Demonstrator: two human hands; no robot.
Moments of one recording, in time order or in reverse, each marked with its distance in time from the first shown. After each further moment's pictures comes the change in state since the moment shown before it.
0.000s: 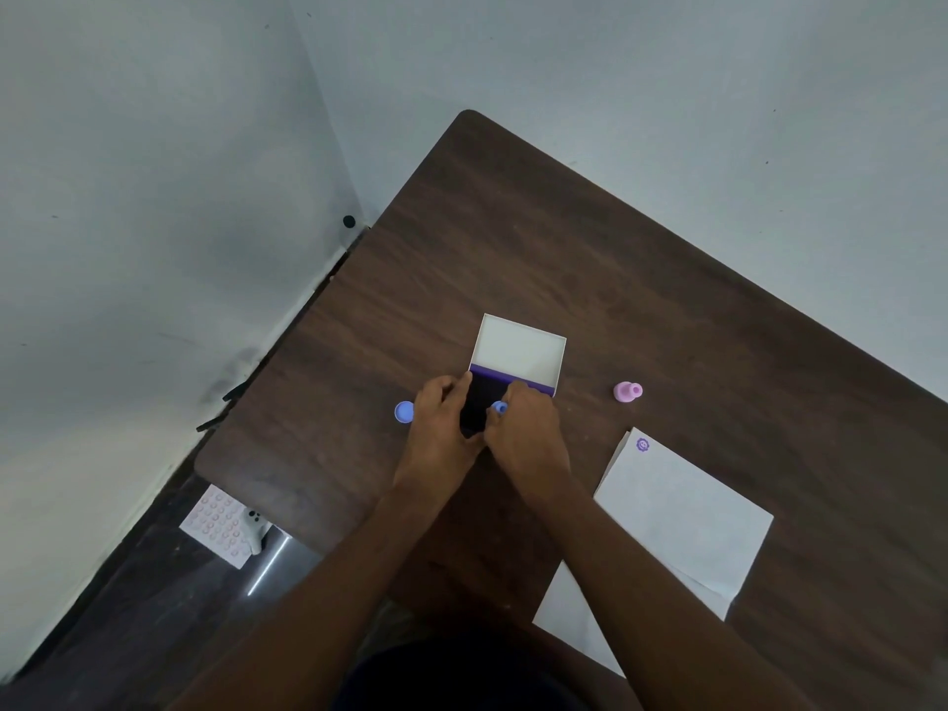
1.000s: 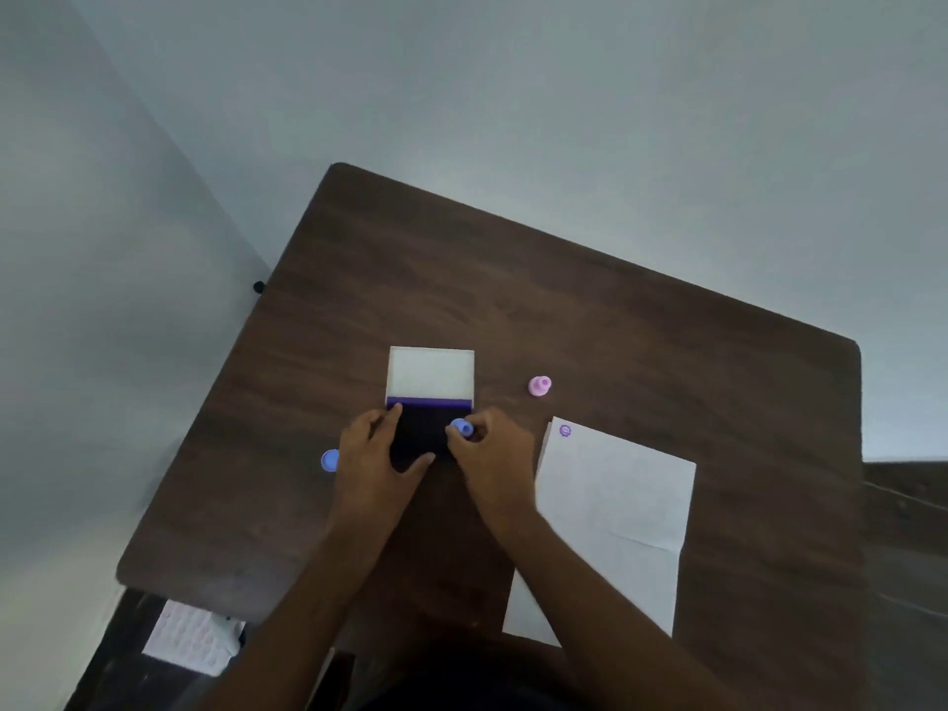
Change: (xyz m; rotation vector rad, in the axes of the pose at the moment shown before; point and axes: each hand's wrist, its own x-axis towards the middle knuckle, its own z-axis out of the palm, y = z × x) left_hand -0.003 0.019 -0.015 0.205 -0.011 0.085; right_hand -0.034 0.033 -0.016 0.411 0.305 0.120
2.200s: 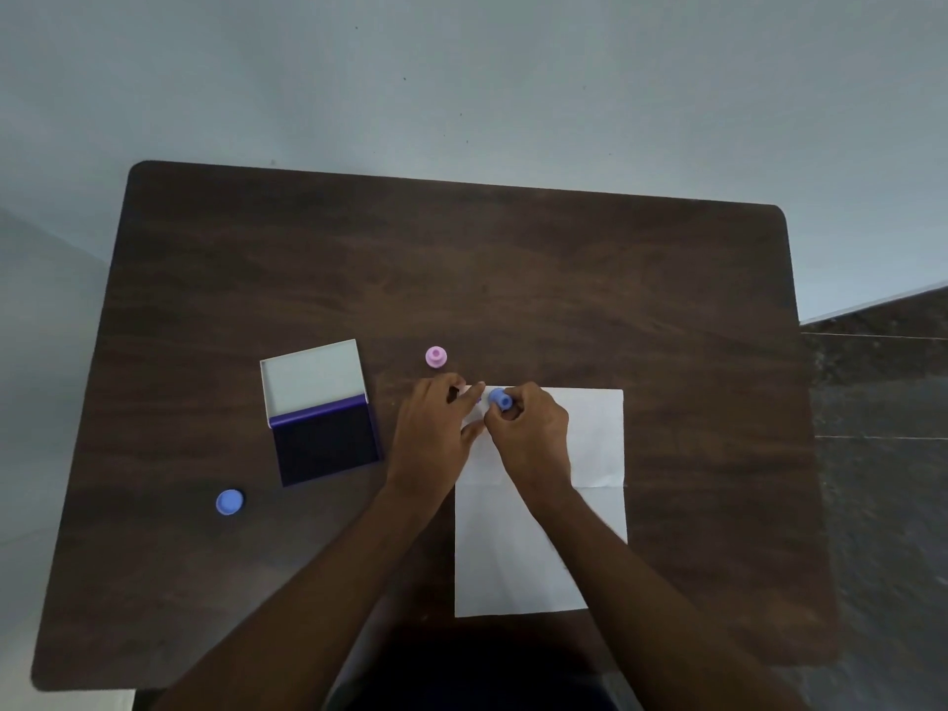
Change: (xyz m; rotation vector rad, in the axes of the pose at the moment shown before) left_hand 0.014 0.135 0.093 0.046 -0.319 0.309; right_hand 0.032 0.110 -0.080 0.051 0.133 0.369
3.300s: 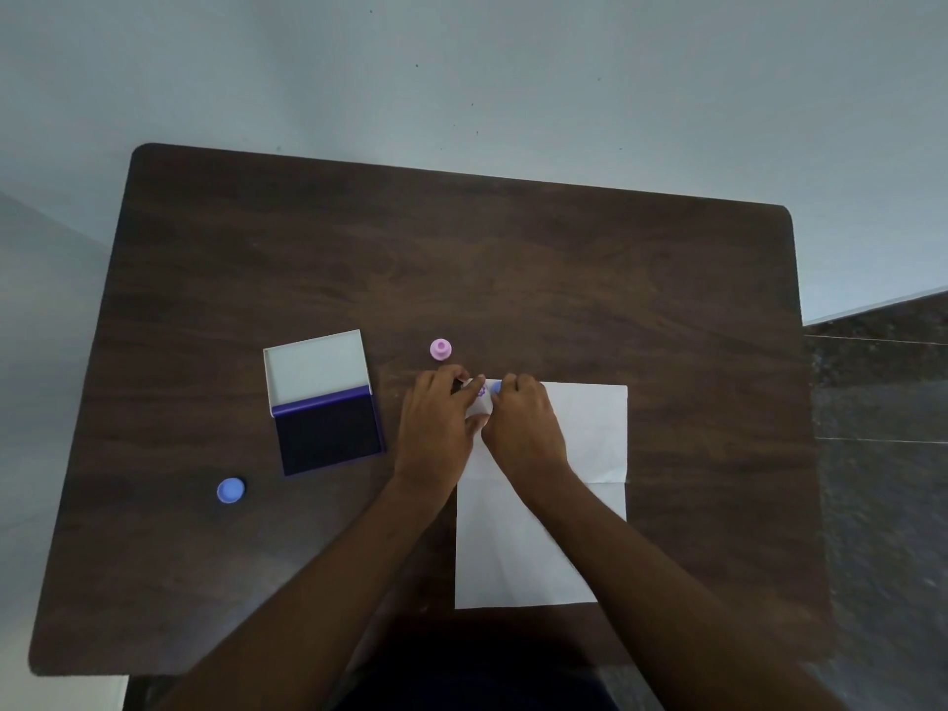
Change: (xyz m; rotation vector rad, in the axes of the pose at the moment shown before) left_hand -0.005 0.004 0.000 -0.061 0.017 -0.052; right_hand -0.003 -0.006 0.007 -0.326 -0.150 -0.171
